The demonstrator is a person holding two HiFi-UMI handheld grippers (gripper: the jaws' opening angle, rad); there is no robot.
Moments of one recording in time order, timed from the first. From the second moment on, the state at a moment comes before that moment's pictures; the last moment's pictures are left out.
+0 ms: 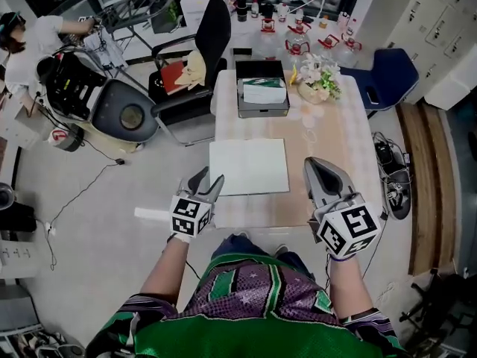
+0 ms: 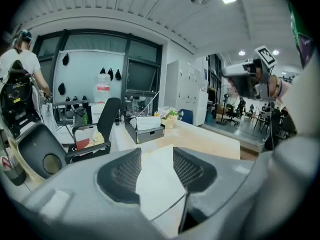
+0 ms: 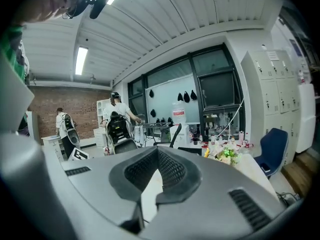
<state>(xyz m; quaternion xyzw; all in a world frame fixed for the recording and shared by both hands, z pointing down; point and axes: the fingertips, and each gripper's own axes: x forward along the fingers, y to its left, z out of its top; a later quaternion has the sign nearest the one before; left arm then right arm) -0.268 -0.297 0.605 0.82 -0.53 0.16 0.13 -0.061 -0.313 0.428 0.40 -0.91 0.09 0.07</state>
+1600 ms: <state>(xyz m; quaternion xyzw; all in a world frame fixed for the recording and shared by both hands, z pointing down) -0.320 -0.341 0.783 0.77 -0.51 0.23 0.30 -0.093 -0.348 0.490 0.42 -0.89 0.11 0.13</state>
